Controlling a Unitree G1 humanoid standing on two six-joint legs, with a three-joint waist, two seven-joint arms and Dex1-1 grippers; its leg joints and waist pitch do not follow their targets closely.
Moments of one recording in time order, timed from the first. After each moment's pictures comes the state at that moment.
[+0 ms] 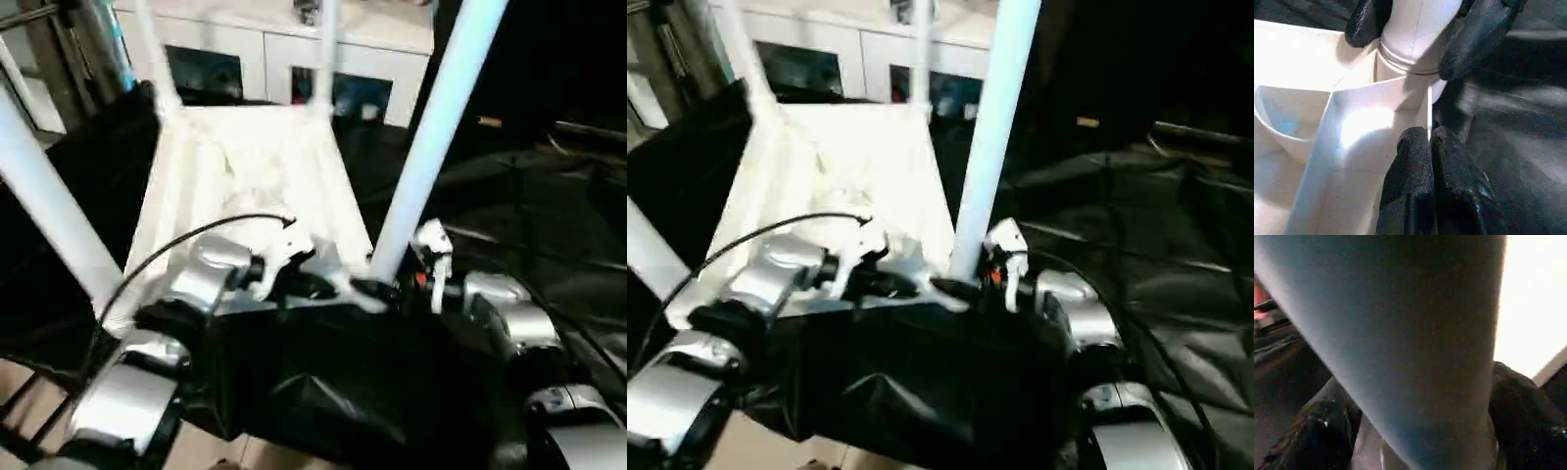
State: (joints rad) left arm -0.76 0.23 -0.22 0.88 0.07 0.05 -1.32; right arm -0.54 -0.29 0.05 0.71 0.17 0.15 1.18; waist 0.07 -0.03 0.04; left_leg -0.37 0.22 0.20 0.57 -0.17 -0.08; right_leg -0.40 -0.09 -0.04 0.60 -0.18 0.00
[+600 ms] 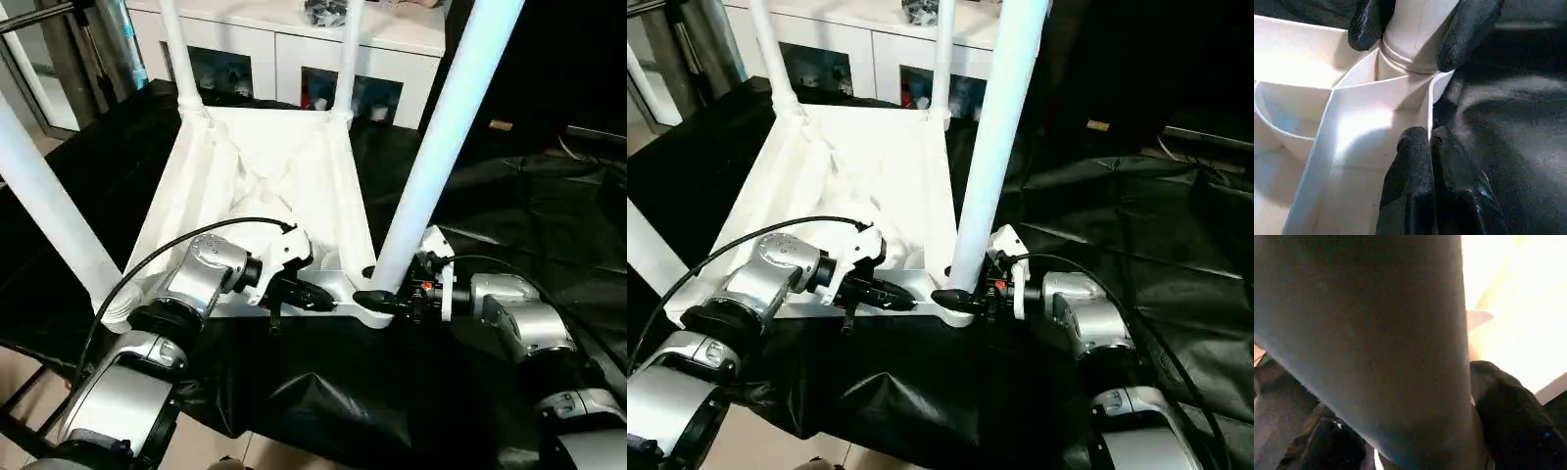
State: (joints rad) left arm -0.76 0.23 -0.23 0.87 0.07 0.05 -1.33; right arm -0.52 -0.31 0.06 0.66 0.19 0.21 1.19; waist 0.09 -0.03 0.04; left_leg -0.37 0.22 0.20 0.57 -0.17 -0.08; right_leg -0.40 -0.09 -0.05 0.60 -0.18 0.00
